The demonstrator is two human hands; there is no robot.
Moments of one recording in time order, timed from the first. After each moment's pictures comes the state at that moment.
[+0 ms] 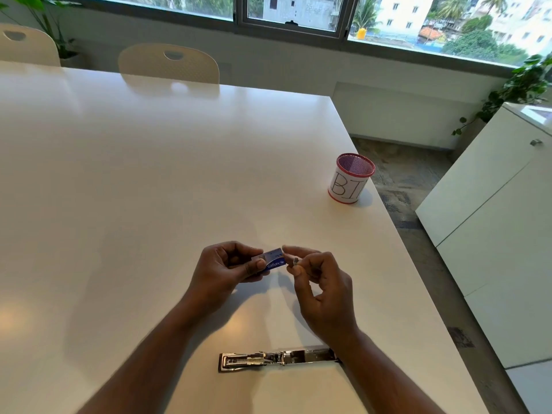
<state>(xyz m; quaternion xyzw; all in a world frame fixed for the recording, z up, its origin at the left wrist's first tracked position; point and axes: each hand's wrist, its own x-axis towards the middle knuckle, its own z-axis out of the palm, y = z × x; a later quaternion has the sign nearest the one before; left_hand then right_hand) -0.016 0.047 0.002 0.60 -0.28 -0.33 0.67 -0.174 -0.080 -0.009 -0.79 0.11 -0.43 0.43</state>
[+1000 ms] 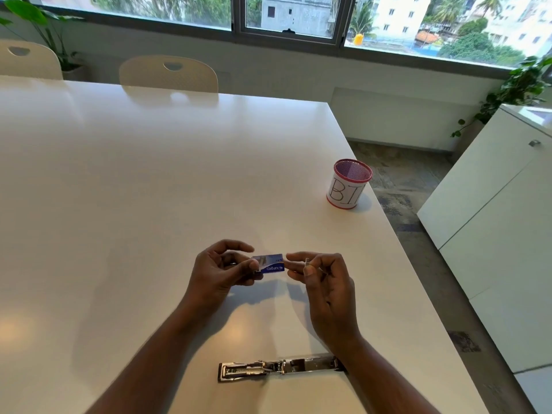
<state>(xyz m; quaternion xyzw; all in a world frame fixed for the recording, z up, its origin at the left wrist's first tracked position) -0.008 0.045 0.001 0.58 -0.24 -0.32 0.71 -0.174 -0.084 -0.013 -0.70 0.12 -0.42 0.56</state>
